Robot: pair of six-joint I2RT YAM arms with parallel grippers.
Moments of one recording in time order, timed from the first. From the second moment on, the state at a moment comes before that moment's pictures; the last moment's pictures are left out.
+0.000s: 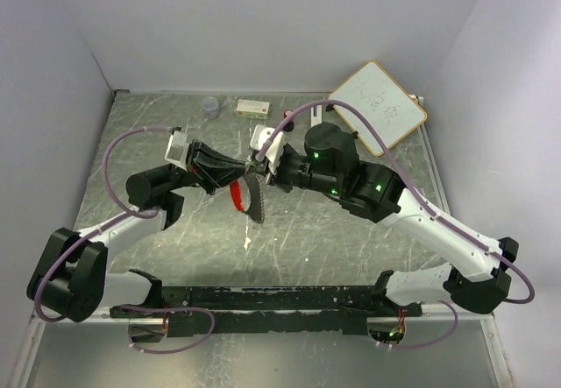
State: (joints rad) left arm -0.43 1.27 0.58 1.54 0.97 -0.83; right arm 1.04 1.24 1.47 -0.51 -0.09 -0.40
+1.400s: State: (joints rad) left arm -0.31 1.32 0.61 1.54 0.88 -0.92; right arm 1.06 1.41 1.38 -0.45 0.10 -0.34
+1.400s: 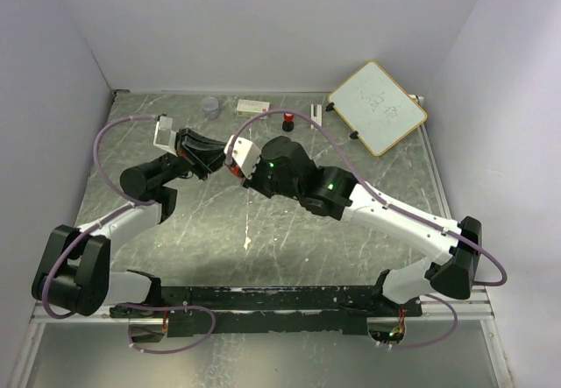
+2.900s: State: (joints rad) left arm -0.30 1.24 0.37 0.85 0.32 -0.25; right arm 0.54 1.80 1.23 -0.21 0.11 0.03
